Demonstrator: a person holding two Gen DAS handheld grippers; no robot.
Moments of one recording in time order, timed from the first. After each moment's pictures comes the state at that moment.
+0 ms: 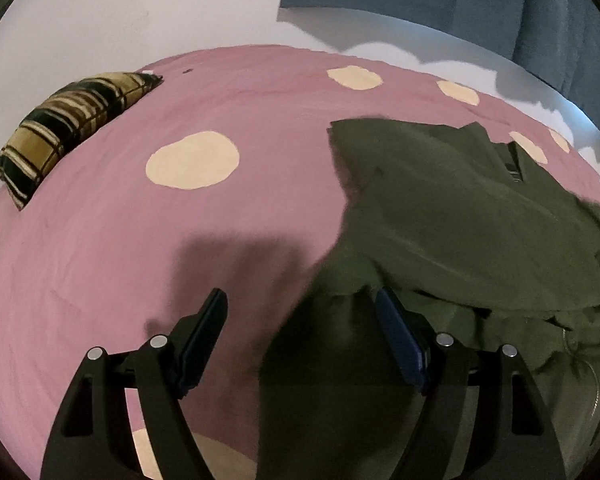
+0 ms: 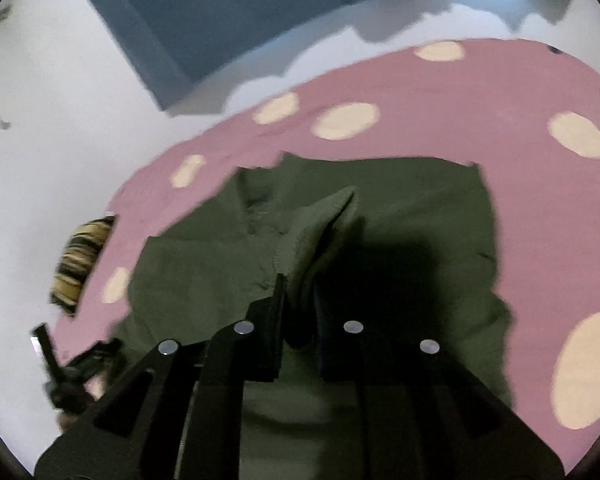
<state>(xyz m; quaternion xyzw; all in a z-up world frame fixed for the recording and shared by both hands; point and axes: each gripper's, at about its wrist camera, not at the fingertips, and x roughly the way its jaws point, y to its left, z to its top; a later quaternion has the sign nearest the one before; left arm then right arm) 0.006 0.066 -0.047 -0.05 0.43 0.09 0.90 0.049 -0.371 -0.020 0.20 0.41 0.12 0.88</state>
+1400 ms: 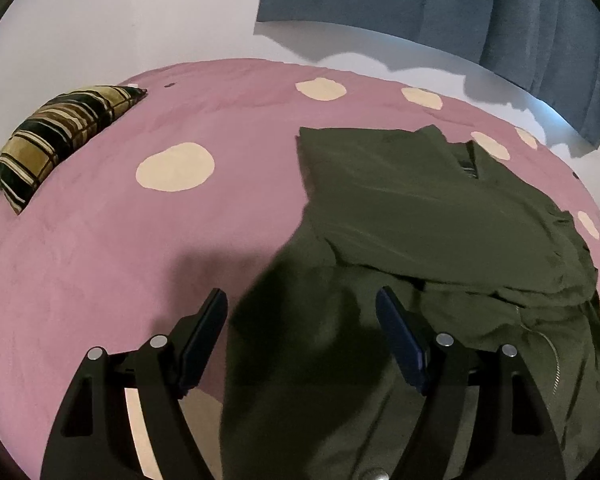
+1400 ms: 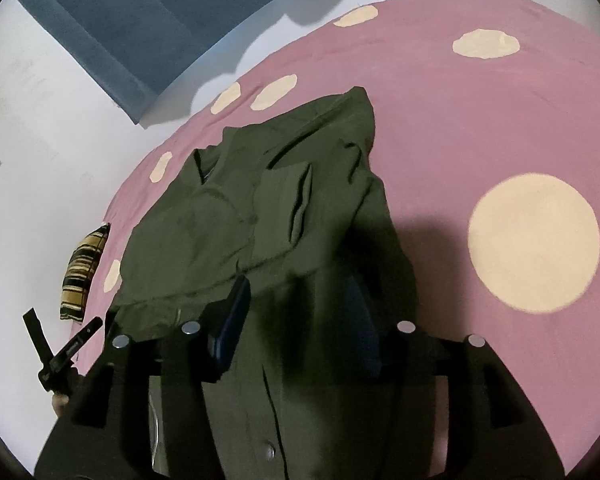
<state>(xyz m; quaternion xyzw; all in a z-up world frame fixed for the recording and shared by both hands) -0.030 0.037 -0.021 -0.04 0.41 0.05 0.91 -0.042 -0.438 -0.059 0.27 0.42 0.10 0.86</state>
